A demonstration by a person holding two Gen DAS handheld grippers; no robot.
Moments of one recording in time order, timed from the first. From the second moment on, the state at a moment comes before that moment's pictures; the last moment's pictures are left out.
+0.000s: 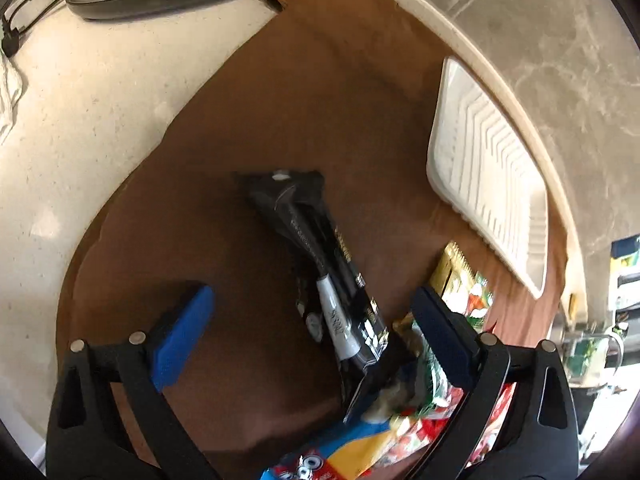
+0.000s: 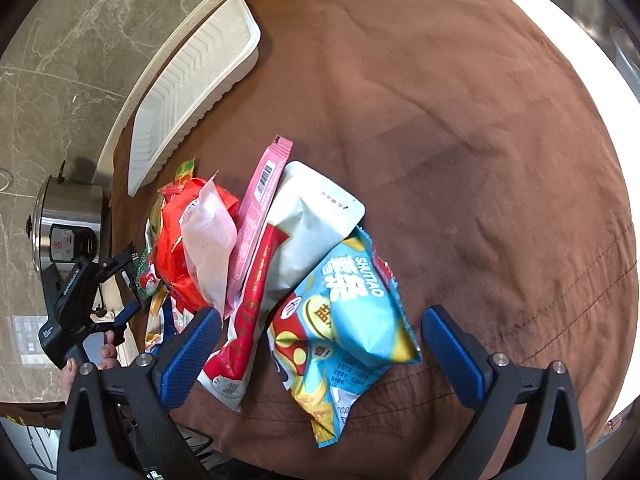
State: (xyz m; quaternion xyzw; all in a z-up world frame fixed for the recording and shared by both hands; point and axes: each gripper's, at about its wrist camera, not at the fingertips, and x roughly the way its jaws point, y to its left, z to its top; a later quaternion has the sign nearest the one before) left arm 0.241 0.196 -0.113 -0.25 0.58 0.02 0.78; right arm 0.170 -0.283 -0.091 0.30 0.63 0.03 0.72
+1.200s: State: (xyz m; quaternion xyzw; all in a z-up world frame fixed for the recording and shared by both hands) left arm 0.272 0.113 -0.129 -0.09 0.59 0.08 0.79; right arm 0.168 -0.268 -0.087 0.26 0.62 0.01 0.74
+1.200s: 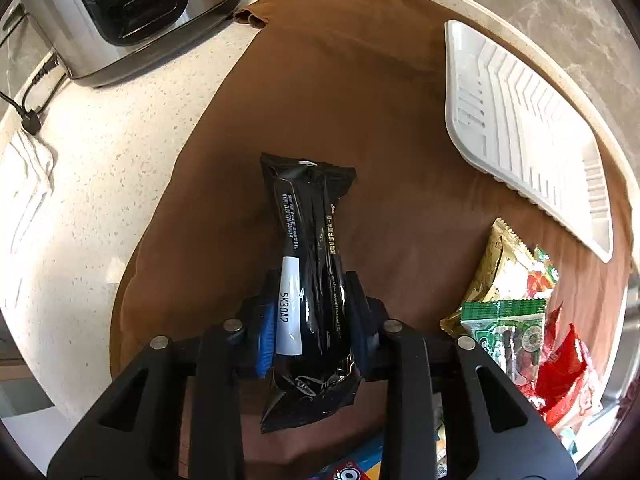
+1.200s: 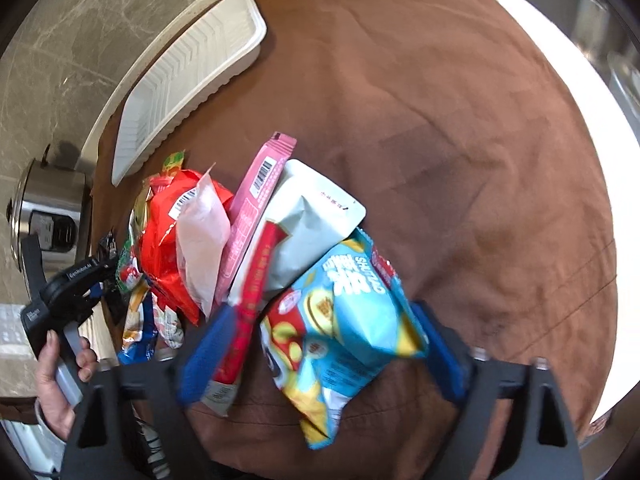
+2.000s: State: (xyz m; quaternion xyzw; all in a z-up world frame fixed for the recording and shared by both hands) left arm 0.255 0.164 -0.119 -0.16 0.60 -0.02 0.79; right arm 0.150 -0.322 -0.087 0.40 0.58 0.05 0.71
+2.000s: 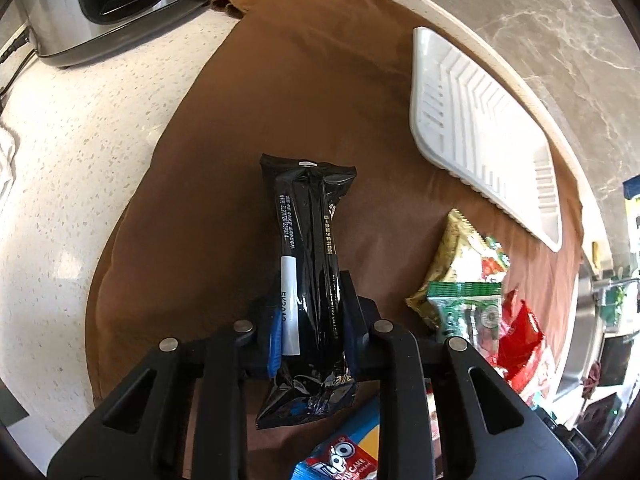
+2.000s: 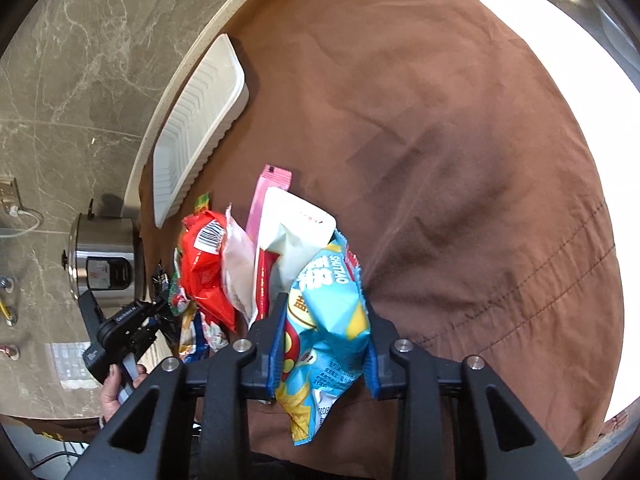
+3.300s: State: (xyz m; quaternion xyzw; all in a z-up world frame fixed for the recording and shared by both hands) left arm 0.406 0.058 -0.078 -0.12 0.56 -0.16 0.80; right arm 0.371 -0.304 -0.040 0.38 0.52 0.19 0.74
